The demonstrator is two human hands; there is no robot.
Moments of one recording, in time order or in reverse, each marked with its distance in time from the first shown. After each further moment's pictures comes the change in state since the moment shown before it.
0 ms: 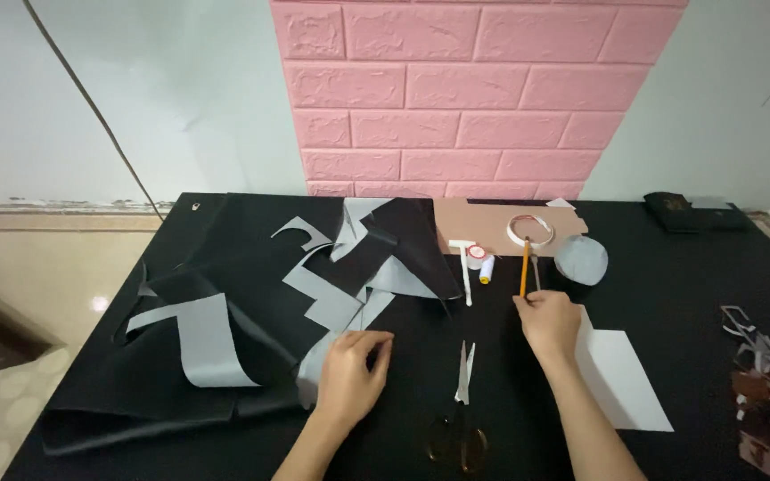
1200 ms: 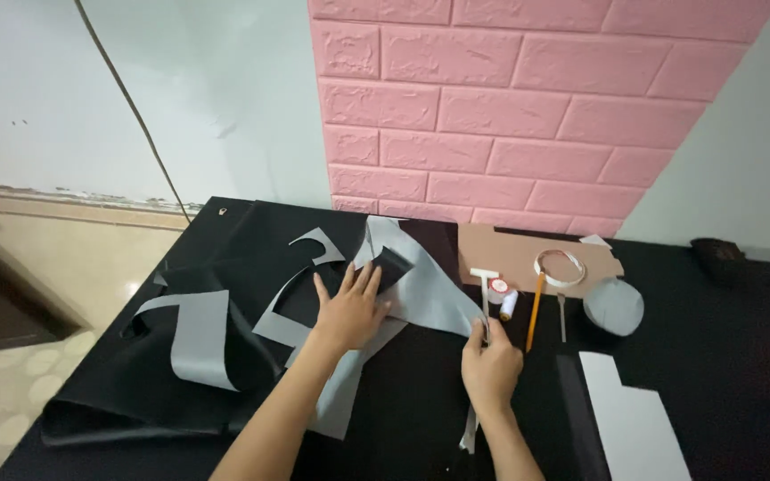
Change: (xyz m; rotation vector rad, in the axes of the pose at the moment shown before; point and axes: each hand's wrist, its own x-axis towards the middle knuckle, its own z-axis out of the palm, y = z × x) left_hand 0.125 -0.045 -0.006 0.672 -0.487 -0.212; right_hand -0.037 -0.063 0.087 0.197 0.236 -0.156
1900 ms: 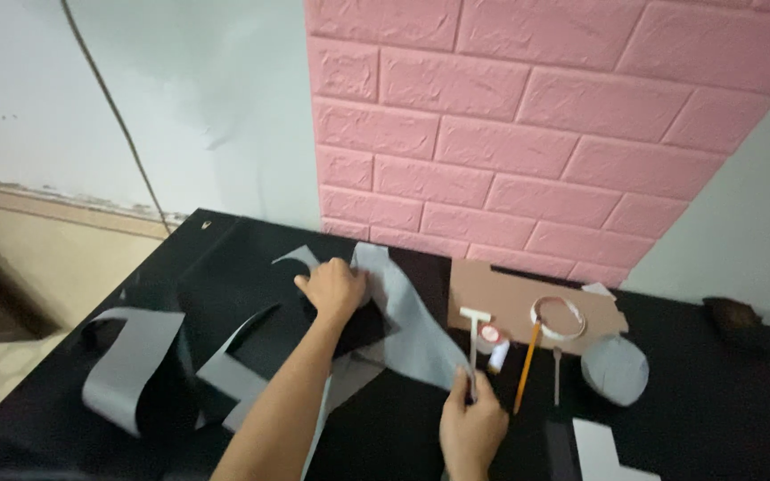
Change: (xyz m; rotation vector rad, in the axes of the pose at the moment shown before) left_hand 0.157 -0.023 0.040 -0.193 0.435 -0.595; right_hand 0.007 0.012 0.012 0.039 -0.031 0.104
